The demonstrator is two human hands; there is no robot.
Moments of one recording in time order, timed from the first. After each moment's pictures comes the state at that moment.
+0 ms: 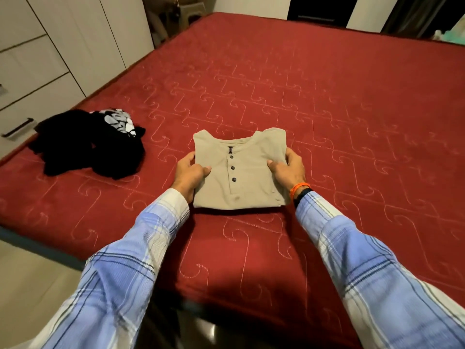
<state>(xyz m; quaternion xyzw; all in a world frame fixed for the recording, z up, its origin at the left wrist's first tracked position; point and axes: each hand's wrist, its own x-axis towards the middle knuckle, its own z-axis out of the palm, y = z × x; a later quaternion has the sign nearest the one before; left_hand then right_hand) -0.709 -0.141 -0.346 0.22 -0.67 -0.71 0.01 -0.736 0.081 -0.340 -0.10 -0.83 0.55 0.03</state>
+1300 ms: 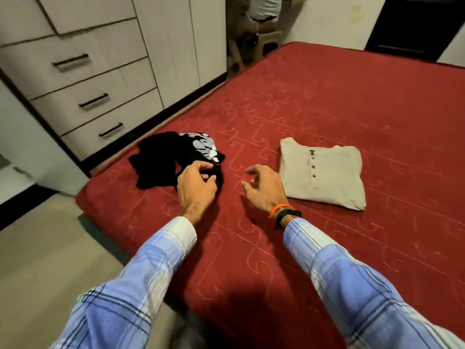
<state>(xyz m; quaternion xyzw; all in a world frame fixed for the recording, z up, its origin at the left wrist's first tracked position) -0.709 -0.310 -0.332 0.27 -0.84 -0.39 0.26 -0.773 -0.152 -0.330 0.21 -0.90 0.38 -0.01</state>
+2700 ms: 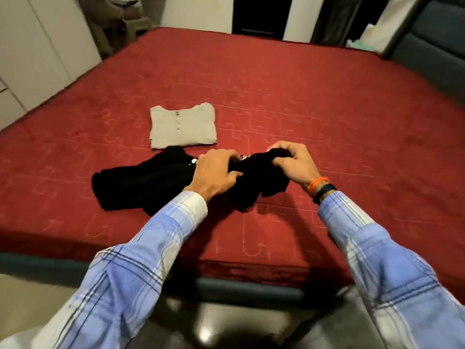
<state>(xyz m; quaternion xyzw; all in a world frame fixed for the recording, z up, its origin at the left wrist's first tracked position) -0.605 0.019 -0.279 -0.18 -0.94 -0.29 0.07 -0.588 0.224 -0.253 0.00 -0.86 0.50 0.06</state>
